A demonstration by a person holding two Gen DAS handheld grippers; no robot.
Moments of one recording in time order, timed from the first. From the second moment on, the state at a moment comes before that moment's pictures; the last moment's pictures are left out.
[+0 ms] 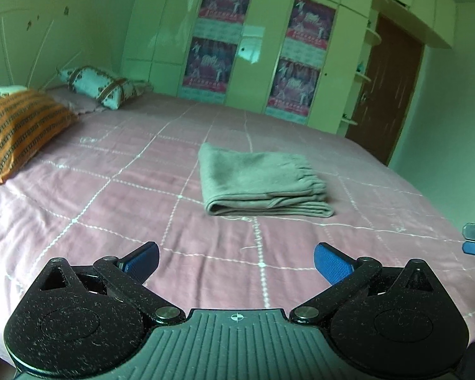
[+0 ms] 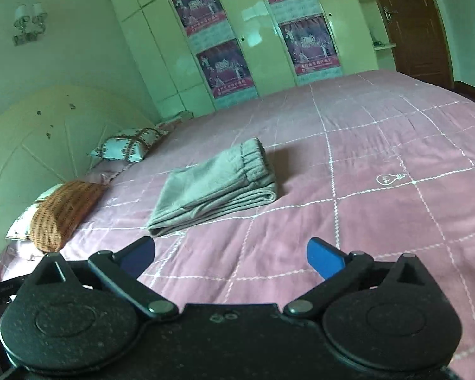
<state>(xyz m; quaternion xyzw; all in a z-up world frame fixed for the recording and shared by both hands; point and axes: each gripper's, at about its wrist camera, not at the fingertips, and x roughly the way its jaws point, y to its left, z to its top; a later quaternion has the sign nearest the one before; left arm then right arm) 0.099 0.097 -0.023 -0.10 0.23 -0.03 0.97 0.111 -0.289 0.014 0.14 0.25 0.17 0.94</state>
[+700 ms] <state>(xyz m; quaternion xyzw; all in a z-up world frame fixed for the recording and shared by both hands) 0.031 0.055 0.017 -0.08 0.19 -0.04 0.98 0.042 -0.258 0.051 0.10 0.20 0.21 0.95</state>
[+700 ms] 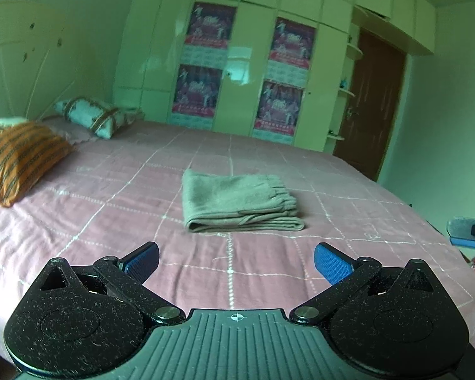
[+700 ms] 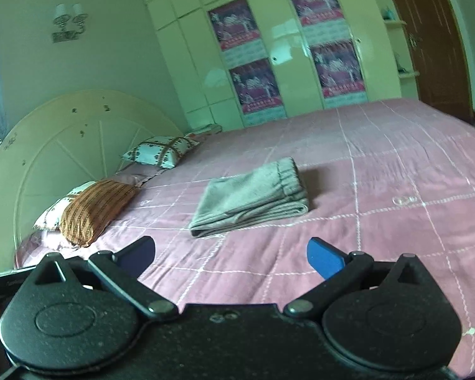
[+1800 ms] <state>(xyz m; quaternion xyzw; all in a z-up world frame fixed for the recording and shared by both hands) -0.037 0.018 0.066 -0.06 0.13 -0.05 0.99 -0.013 -0.236 0.074 0.01 0.17 0.16 0.97</state>
